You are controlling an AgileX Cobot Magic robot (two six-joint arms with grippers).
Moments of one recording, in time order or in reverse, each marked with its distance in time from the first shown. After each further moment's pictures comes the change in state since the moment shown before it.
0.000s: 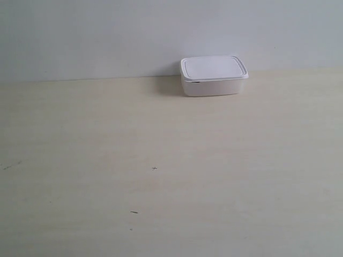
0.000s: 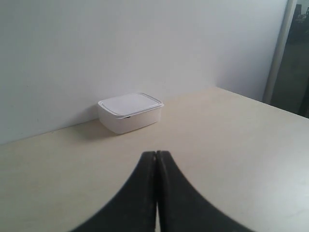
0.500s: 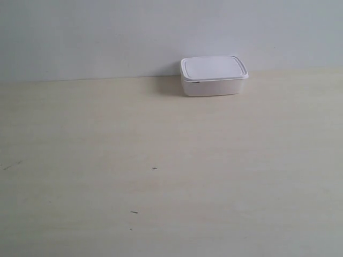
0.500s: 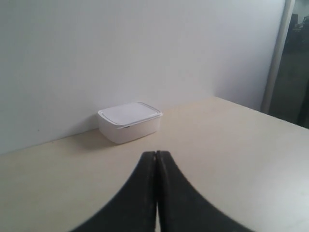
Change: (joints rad) left arm 0.005 -0.048 0.000 0.000 0.012 0.000; right arm 0.000 -0.017 0.000 -0.064 -0.061 0.000
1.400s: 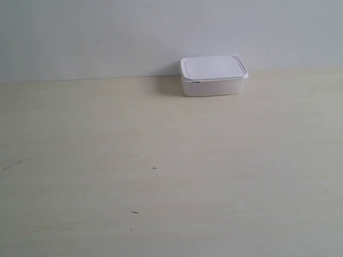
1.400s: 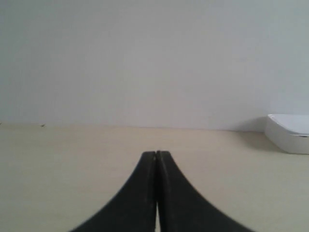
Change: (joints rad) left arm 0.676 -0.353 0.216 0.000 0.125 0.000; right arm 0.000 -0.379 0.353 -0.434 -0.074 0.000
